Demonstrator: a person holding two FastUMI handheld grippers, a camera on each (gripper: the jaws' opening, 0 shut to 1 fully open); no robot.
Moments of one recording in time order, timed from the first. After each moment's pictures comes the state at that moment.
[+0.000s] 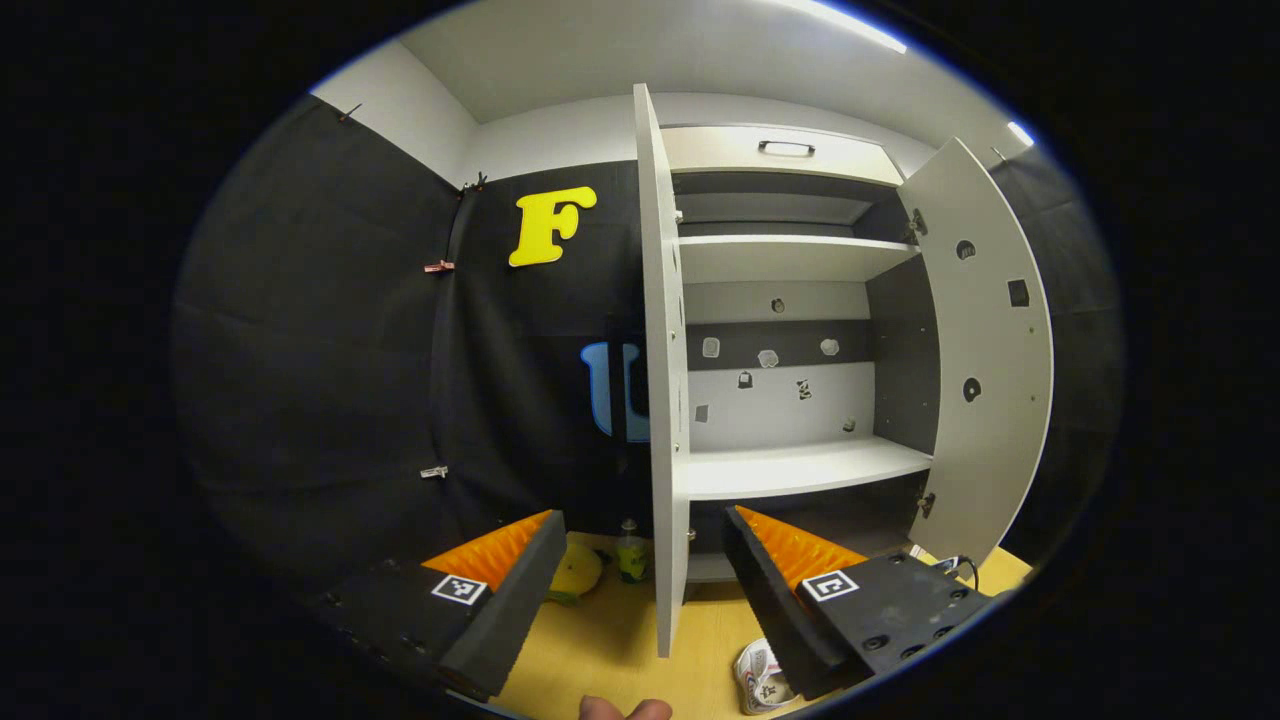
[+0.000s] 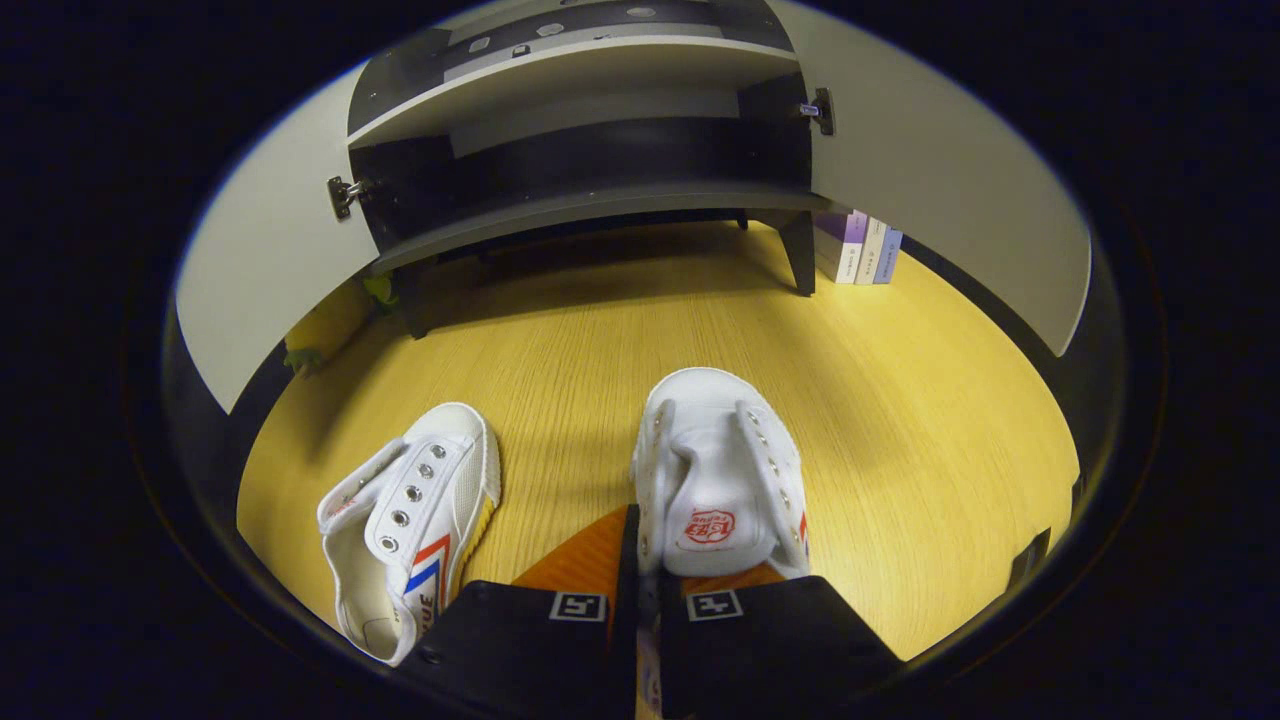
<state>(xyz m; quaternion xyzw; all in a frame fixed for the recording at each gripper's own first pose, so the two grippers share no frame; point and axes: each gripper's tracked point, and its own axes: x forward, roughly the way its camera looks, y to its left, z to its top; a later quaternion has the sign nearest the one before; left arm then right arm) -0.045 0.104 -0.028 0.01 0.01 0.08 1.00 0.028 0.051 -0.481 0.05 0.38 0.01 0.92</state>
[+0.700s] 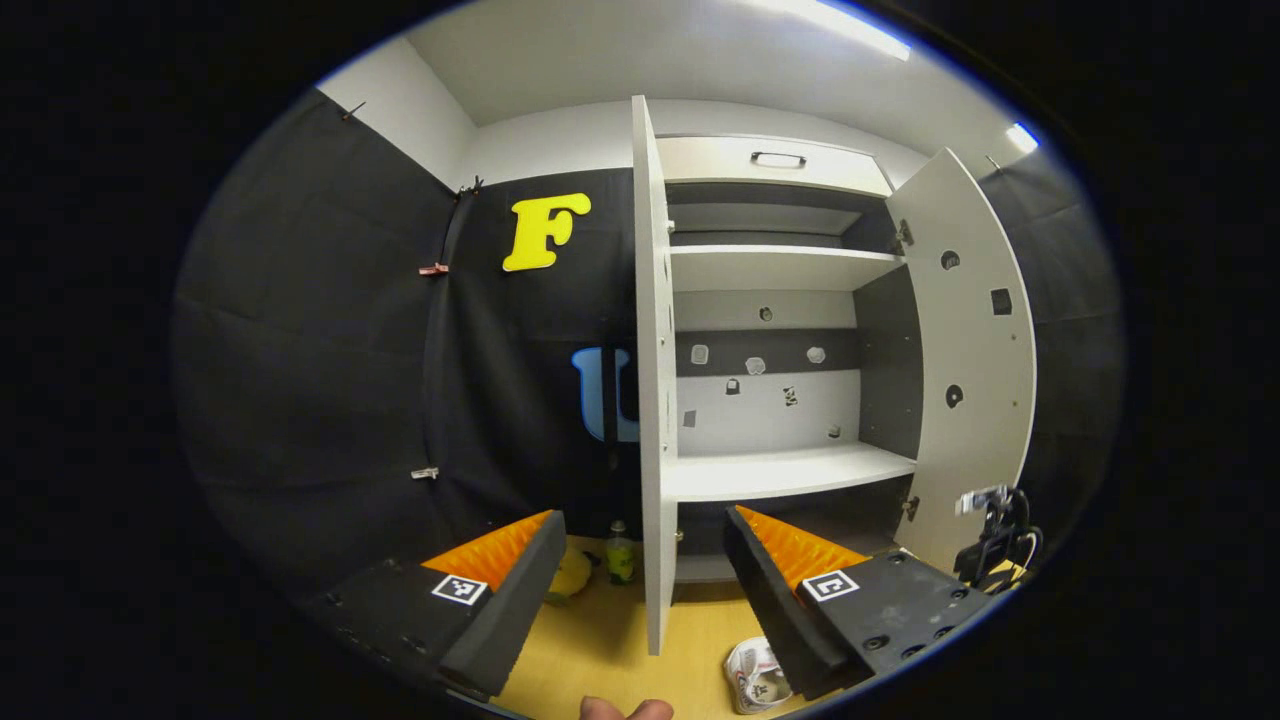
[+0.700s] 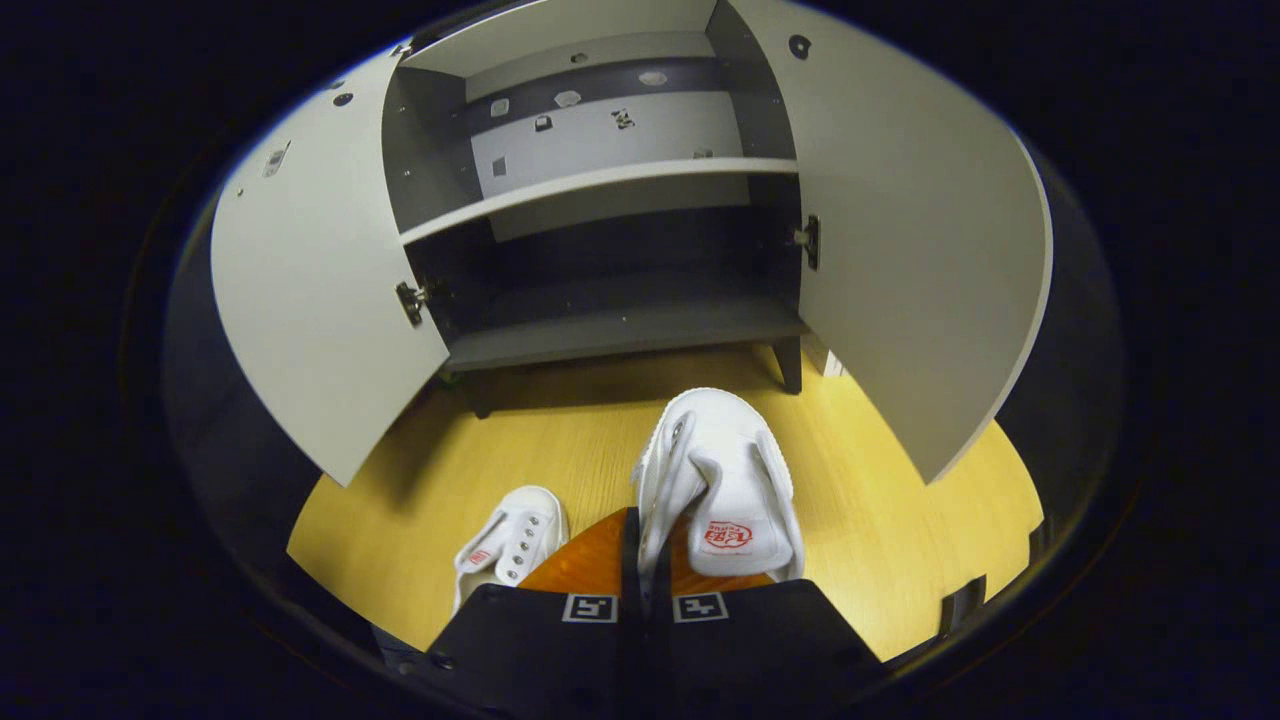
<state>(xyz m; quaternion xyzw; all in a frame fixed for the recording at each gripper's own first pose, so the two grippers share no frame) -0.058 0.085 -0.028 -0.01 -0.01 0.05 1.00 0.024 0.049 -0.306 0.07 0.31 0.04 0.95</state>
